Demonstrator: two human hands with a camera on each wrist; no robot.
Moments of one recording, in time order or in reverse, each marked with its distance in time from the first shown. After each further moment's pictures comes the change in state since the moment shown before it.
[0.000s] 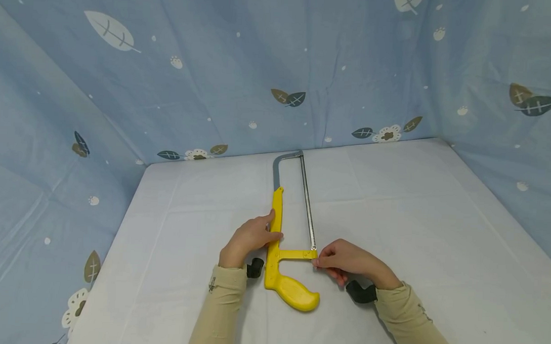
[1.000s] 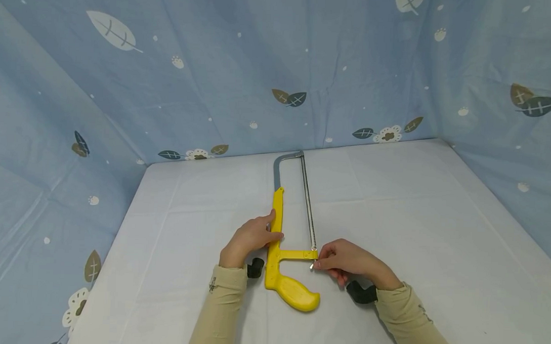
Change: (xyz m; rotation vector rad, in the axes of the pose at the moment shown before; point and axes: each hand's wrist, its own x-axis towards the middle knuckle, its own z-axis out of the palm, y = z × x) left_hand 0.002 -0.002 0.000 -0.005 0.002 -0.008; right_hand 0.001 0.000 0.001 0.009 0.024 -0.004
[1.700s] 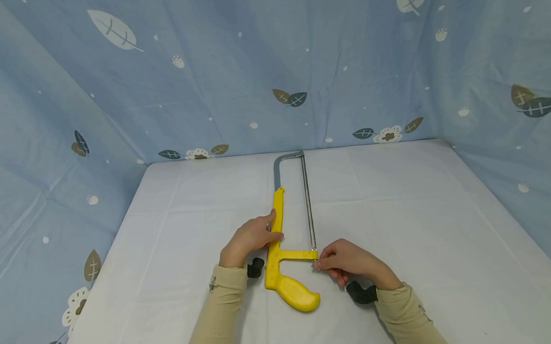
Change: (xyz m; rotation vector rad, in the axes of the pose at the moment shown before) left_hand 0.000 0.001 -0.001 0.011 0.000 0.003; right_hand 0.000 0.000 0.000 -0.010 -0.003 -0.005
